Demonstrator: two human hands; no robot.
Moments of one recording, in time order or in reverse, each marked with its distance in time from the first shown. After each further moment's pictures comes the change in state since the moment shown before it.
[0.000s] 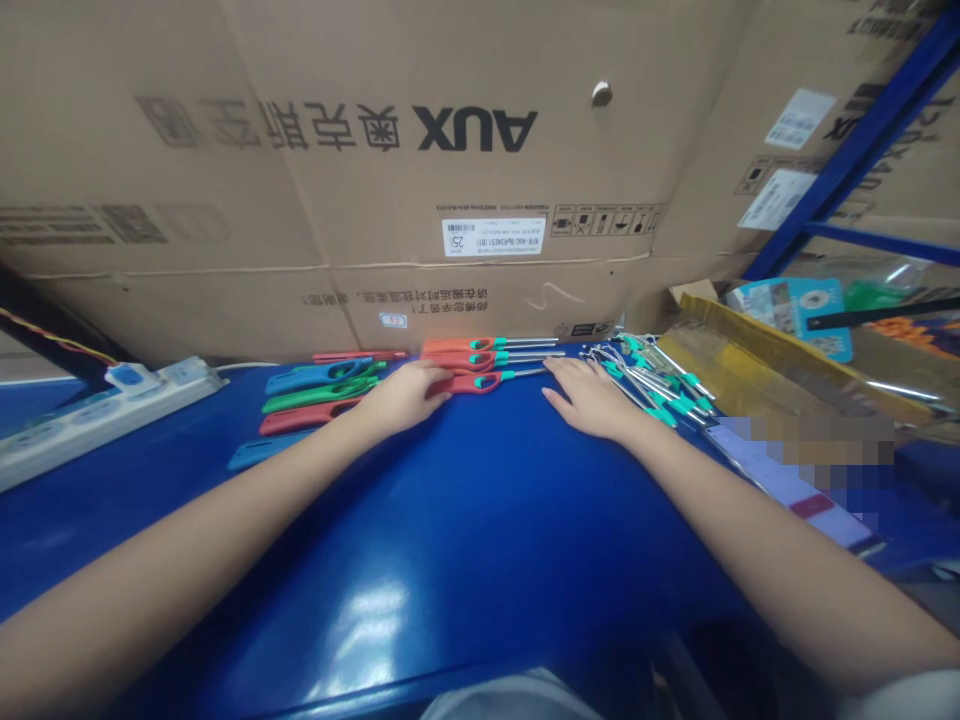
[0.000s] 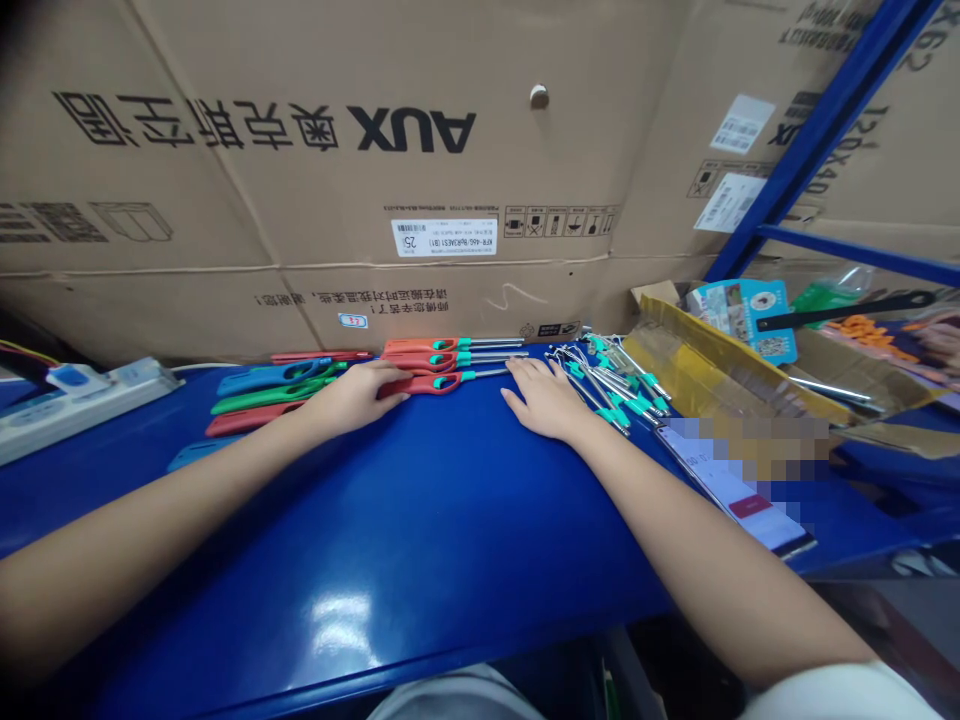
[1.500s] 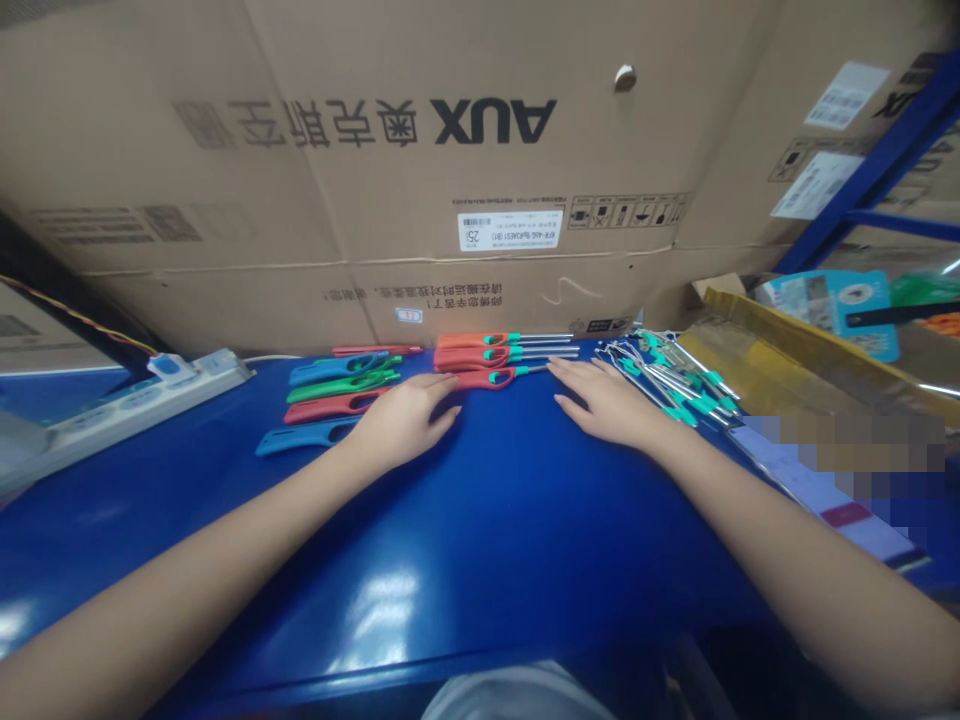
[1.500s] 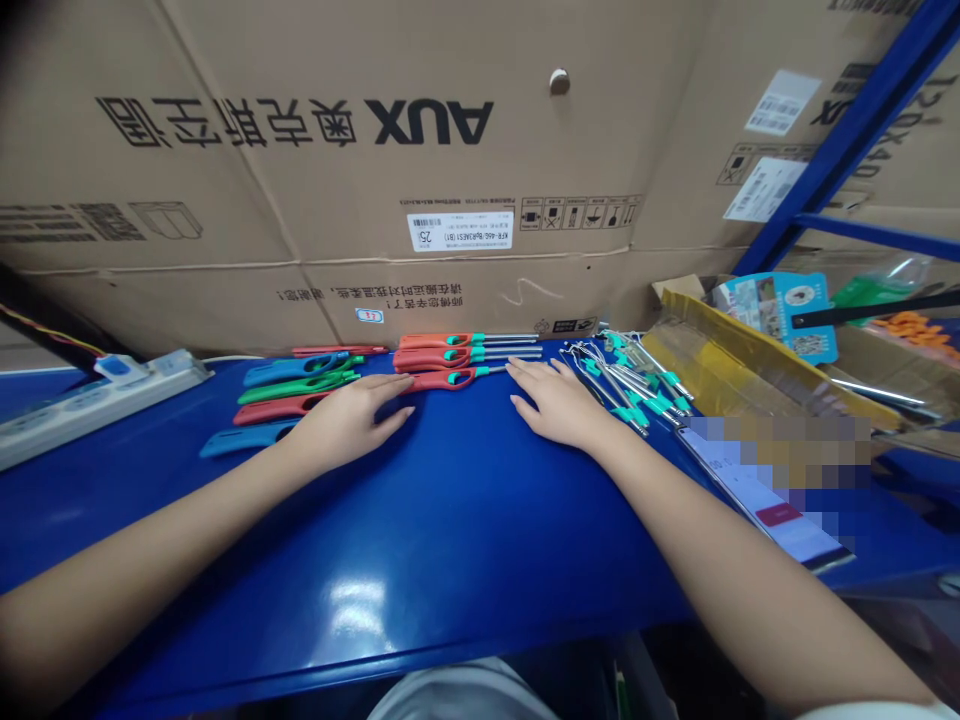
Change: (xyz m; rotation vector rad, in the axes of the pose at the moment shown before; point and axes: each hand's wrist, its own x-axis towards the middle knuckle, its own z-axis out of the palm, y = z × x) left_hand -0.048 0.029 -0.009 0.137 0.062 -0.049; right_hand -0.011 -0.010 -0.013 0.044 0.008 -0.146
